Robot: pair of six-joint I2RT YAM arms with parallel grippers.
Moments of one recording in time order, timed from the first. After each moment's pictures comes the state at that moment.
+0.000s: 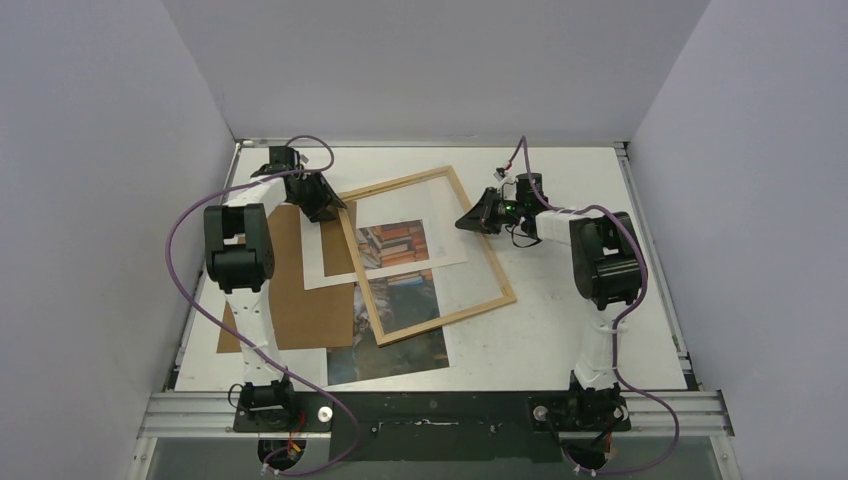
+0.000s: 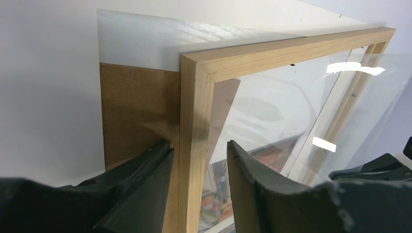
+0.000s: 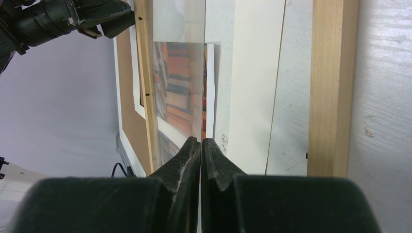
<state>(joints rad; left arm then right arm) 0.04 2.23 1.67 -0.49 0.45 -0.60 0.20 2.06 1.21 0.19 -0.81 0.71</state>
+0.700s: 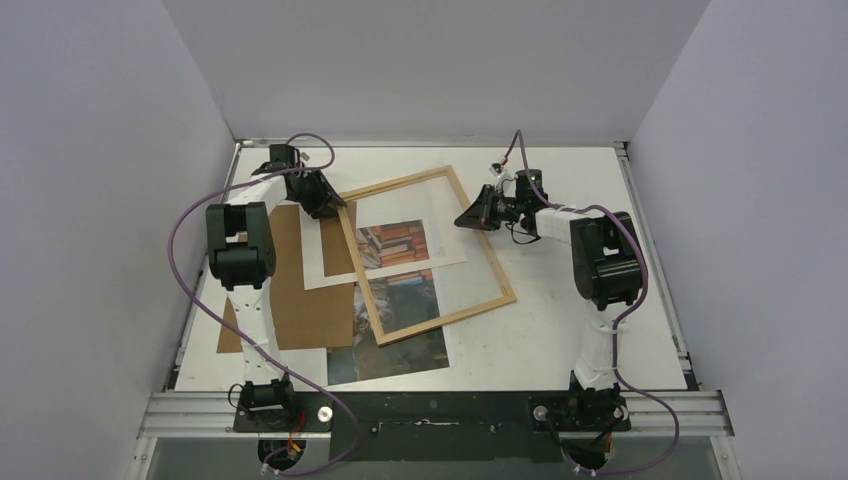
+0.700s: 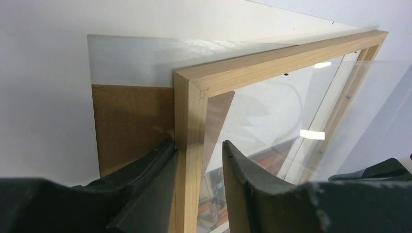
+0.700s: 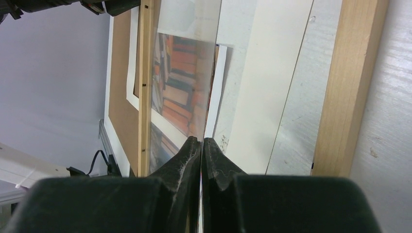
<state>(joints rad) 0.04 2.28 1.72 -0.50 0.47 -0.60 0.21 2.05 1.23 0.18 -0.85 0.58</state>
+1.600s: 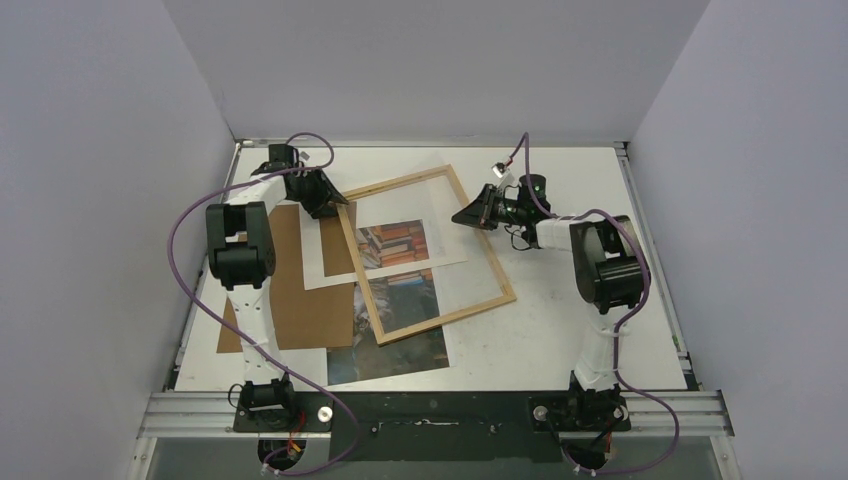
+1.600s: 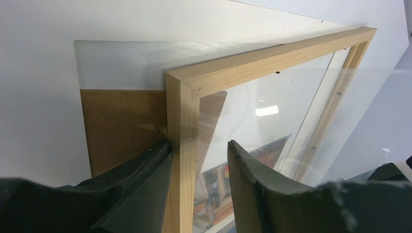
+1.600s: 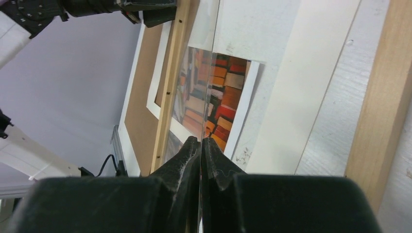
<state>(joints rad) 0.05 2.29 1.73 -0.49 0.50 -0.60 0.22 2.02 1.13 0.44 -0.87 0.68</state>
